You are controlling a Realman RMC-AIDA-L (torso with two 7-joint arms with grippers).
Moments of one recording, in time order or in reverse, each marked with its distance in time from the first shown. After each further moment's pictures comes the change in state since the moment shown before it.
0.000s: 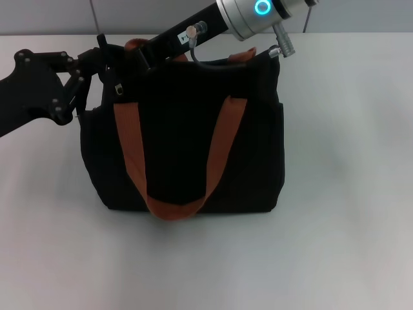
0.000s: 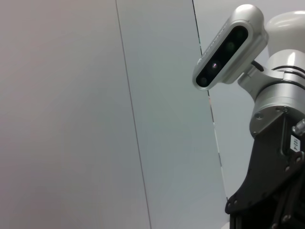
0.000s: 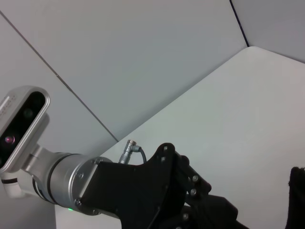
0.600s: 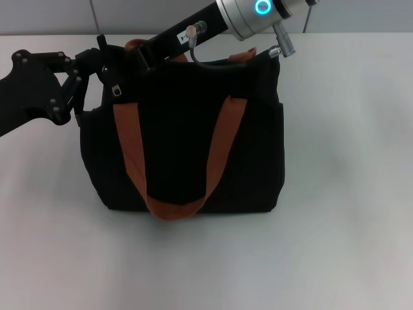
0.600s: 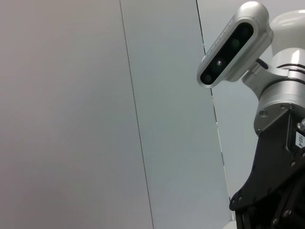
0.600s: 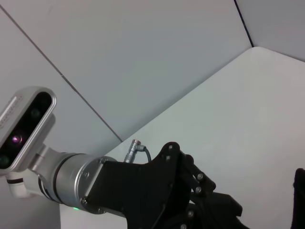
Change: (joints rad) left arm 0.004 0.000 -0.004 0.000 0.000 0.000 0.000; right arm -0.003 0.000 -0.001 -0.004 0.010 -0.010 -0.001
